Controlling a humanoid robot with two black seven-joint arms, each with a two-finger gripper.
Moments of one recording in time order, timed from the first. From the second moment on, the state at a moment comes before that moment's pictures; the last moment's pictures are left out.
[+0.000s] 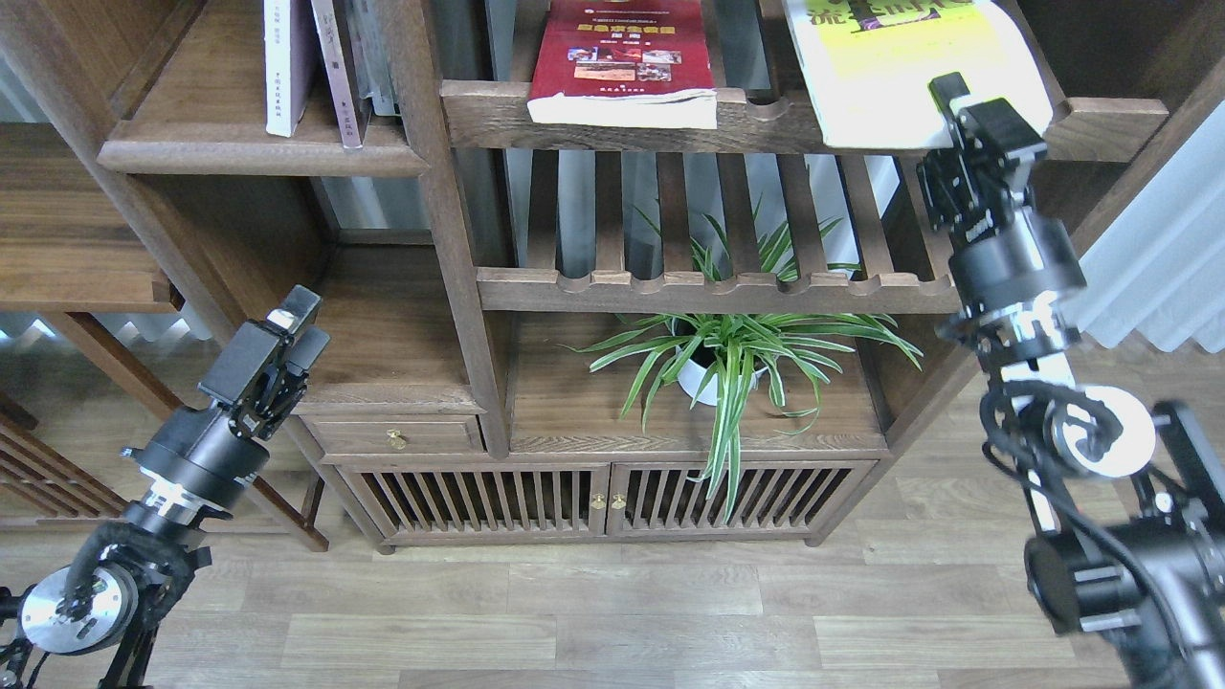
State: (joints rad) left arm 0.01 0.04 -1.61 -1.37 -0.10 -0.49 0.49; right arm 0.06 -0.23 1.48 1.65 0.28 0.29 -0.06
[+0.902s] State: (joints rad) left arm -0.01 0.27 -1.34 -1.34 -0.58 -0.49 0.49; right arm -0.41 -0.25 1.24 1.69 0.28 0.58 -0.07
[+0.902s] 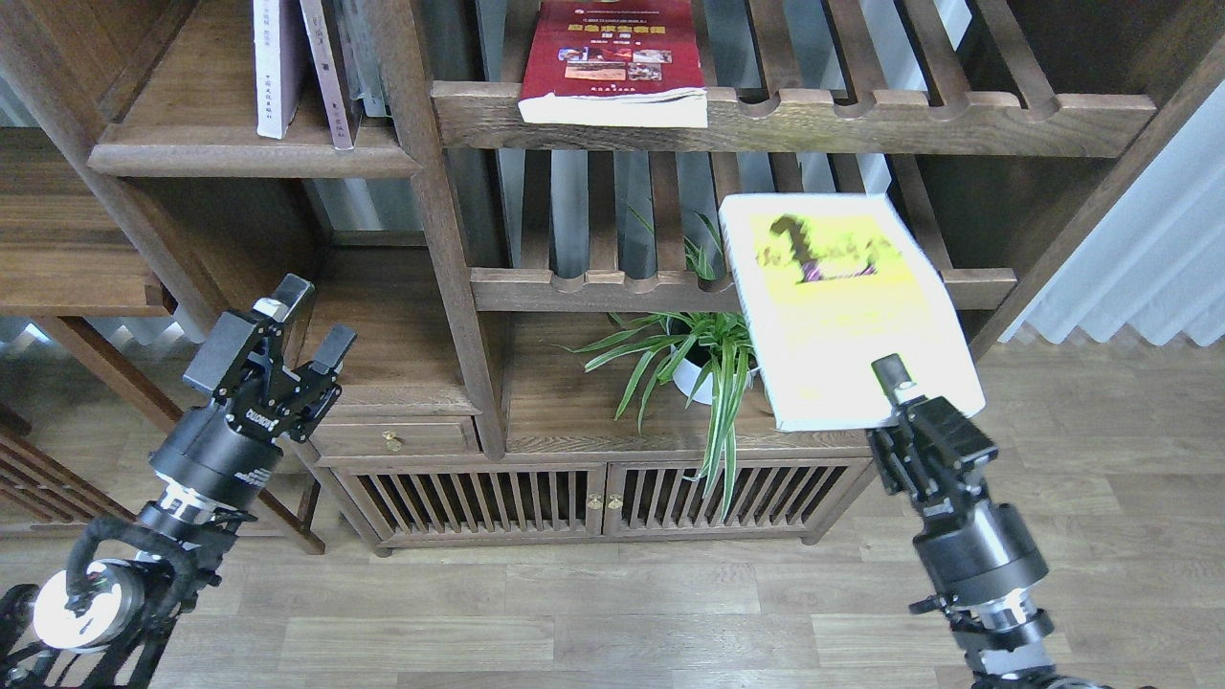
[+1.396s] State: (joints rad) left arm -0.04 0.34 -1.29 -1.36 -0.62 -0.49 0.49; right arm -0.29 -0.20 0.98 1.68 0.22 0.58 -0.08
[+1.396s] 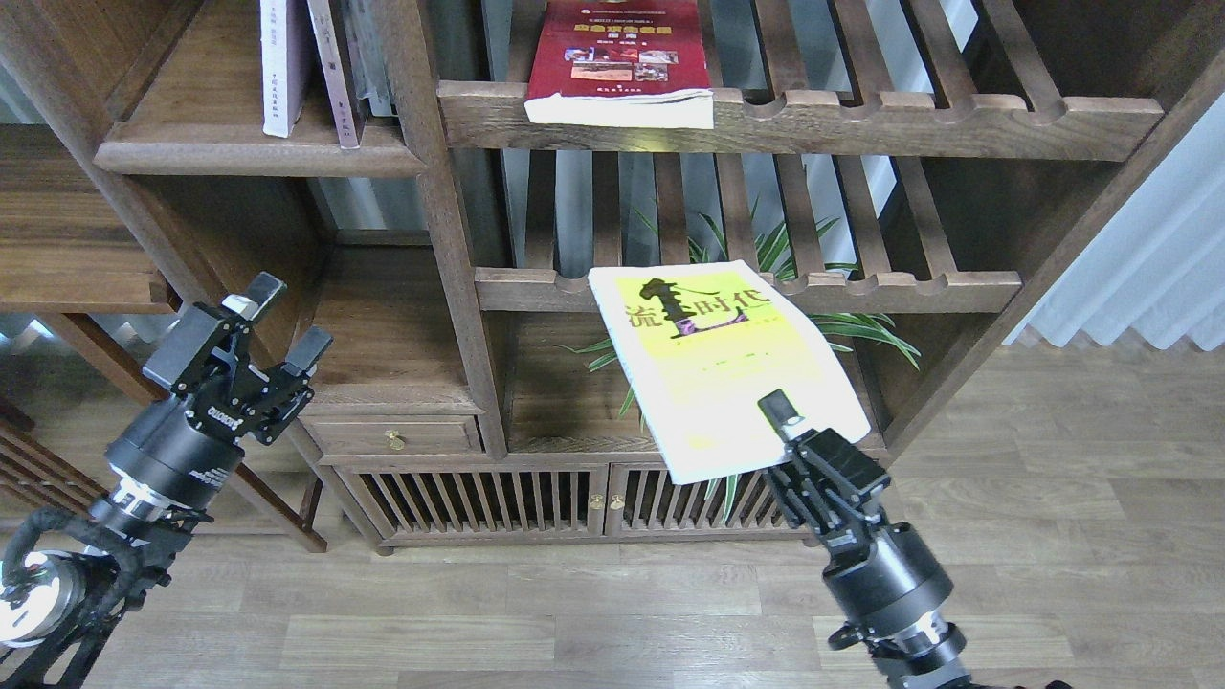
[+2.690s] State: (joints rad) left arm -0.16 0.27 -1.07 -1.35 -0.75 -0.49 0.49; right arm -0.12 0.01 0.85 1.56 0.14 0.58 -0.09
